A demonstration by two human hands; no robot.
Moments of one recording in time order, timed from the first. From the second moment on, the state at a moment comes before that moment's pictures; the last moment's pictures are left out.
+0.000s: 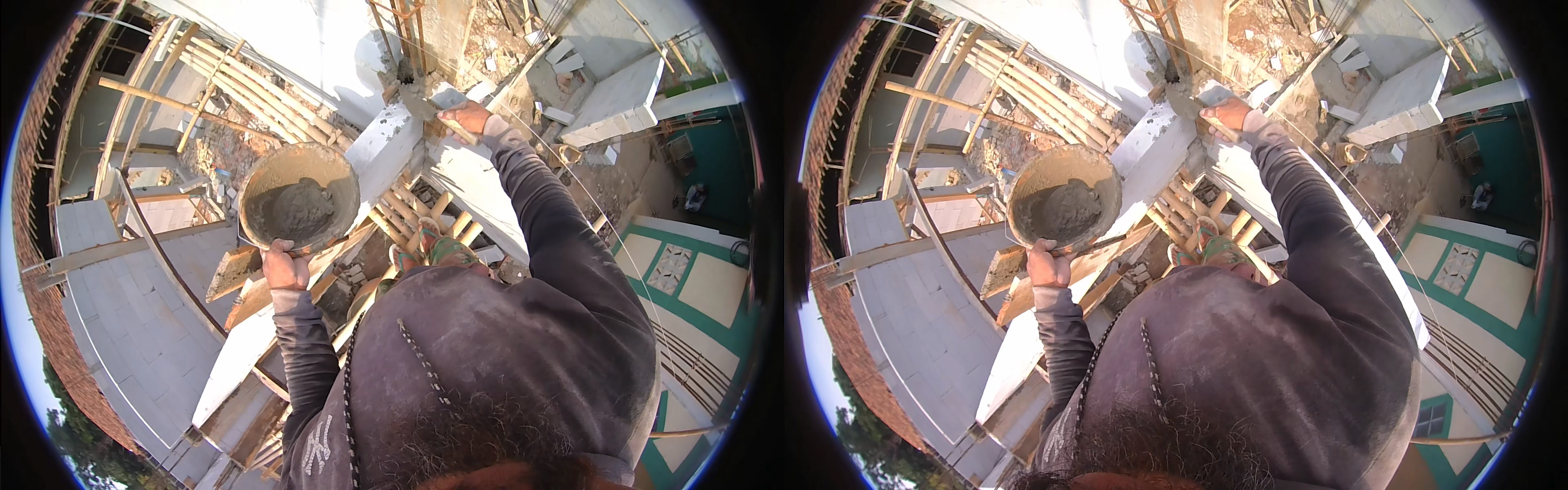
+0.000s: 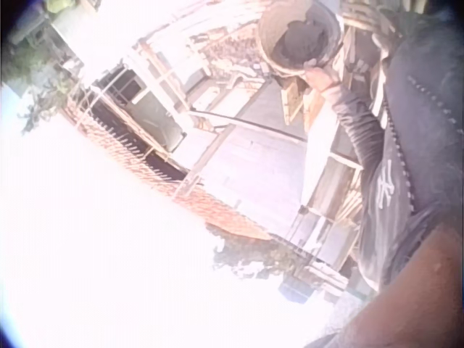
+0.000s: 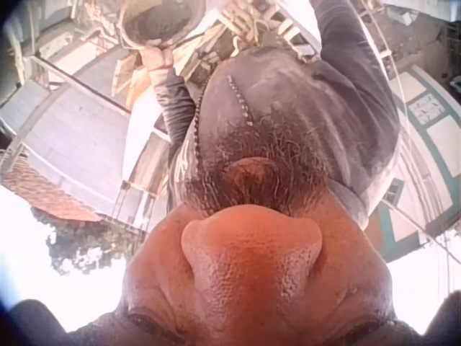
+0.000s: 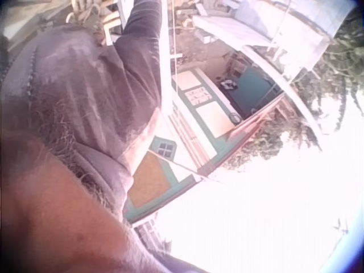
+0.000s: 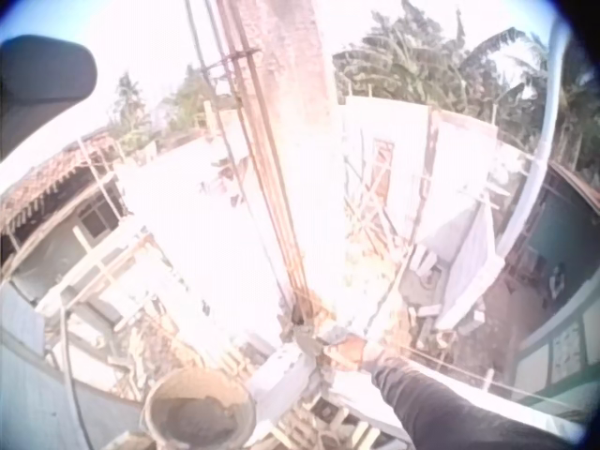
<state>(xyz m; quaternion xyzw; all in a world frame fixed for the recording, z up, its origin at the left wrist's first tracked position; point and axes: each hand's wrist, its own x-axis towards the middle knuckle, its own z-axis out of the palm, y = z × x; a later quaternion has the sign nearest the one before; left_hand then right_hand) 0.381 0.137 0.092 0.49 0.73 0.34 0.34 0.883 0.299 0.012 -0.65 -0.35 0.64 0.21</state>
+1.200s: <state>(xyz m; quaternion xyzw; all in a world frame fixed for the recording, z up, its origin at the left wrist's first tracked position) 0.458 0.137 0.089 0.39 0.54 0.56 0.49 0.677 0.173 0.090 -0.43 -0.85 0.31 0.02</state>
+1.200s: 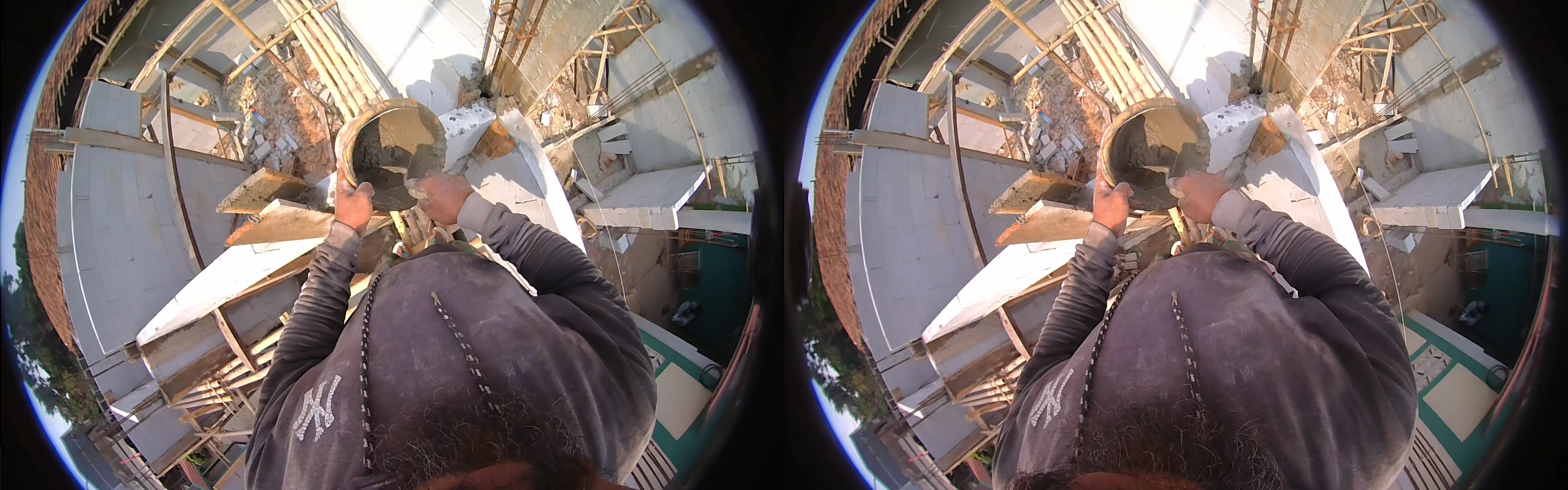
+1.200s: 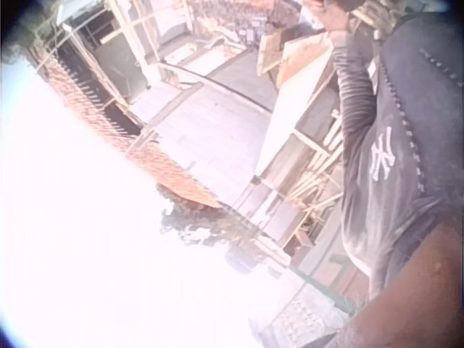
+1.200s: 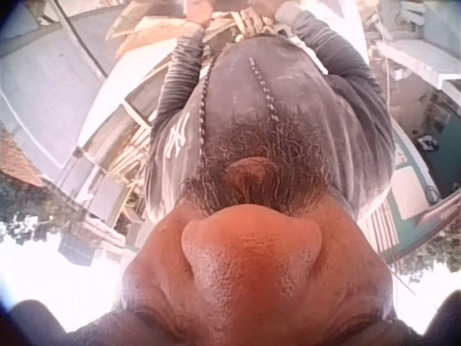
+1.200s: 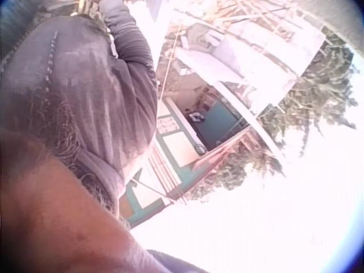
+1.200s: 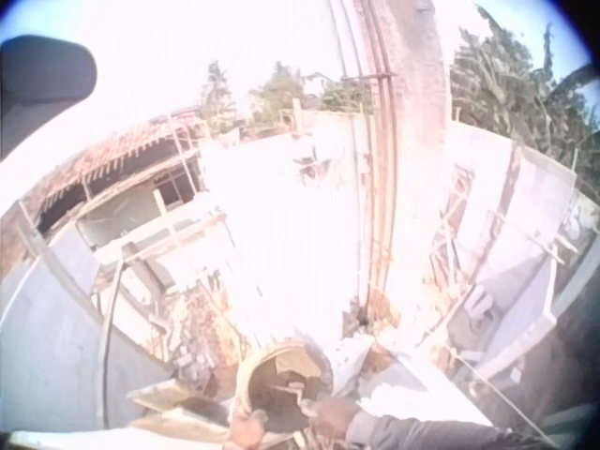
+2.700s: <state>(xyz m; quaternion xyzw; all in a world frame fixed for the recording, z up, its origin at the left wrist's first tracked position) 0.436 0.121 0.078 0.61 0.67 0.34 0.23 0.751 0.168 0.137 -0.40 -0.53 0.71 0.23</state>
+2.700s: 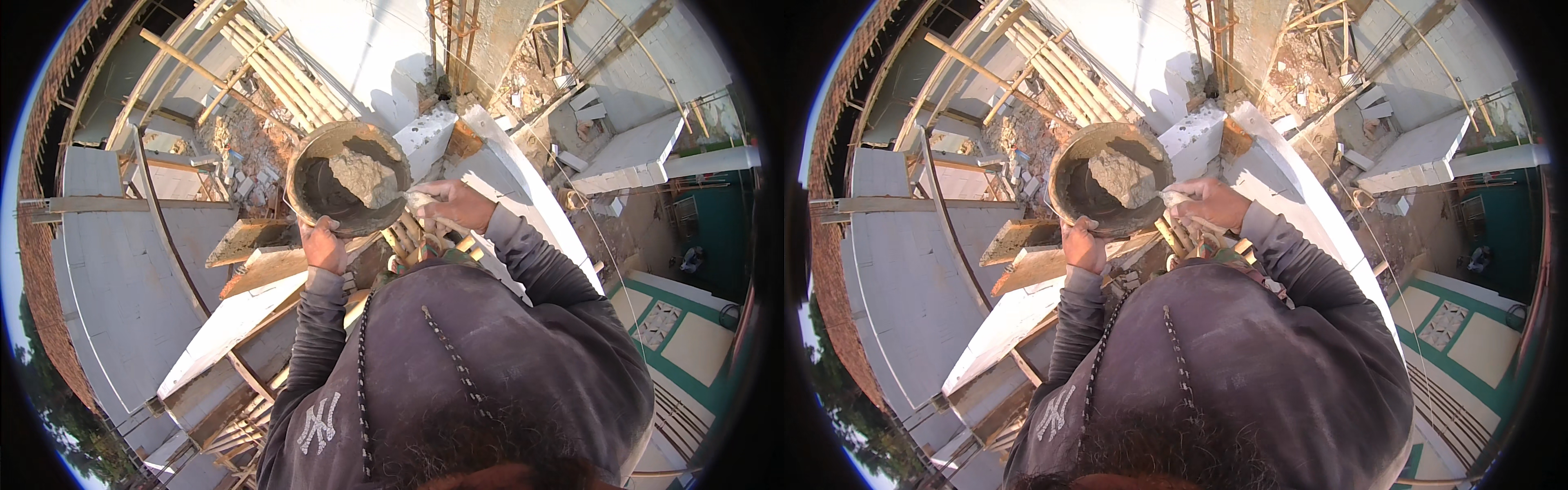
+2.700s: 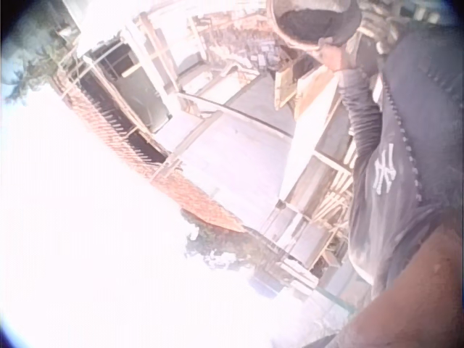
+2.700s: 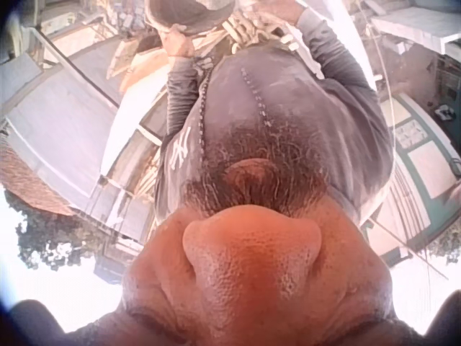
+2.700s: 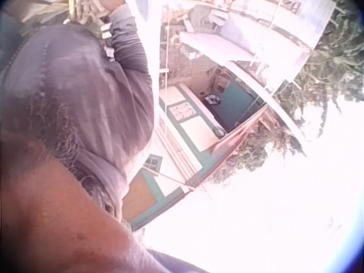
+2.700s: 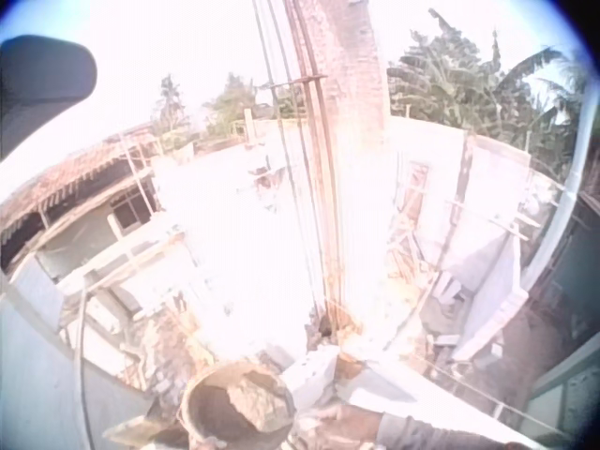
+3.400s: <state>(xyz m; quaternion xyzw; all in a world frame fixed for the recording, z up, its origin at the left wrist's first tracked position) 0.475 0.135 0.114 0.36 0.54 0.60 0.47 0.795 0.161 0.161 -0.39 -0.36 0.81 0.25</state>
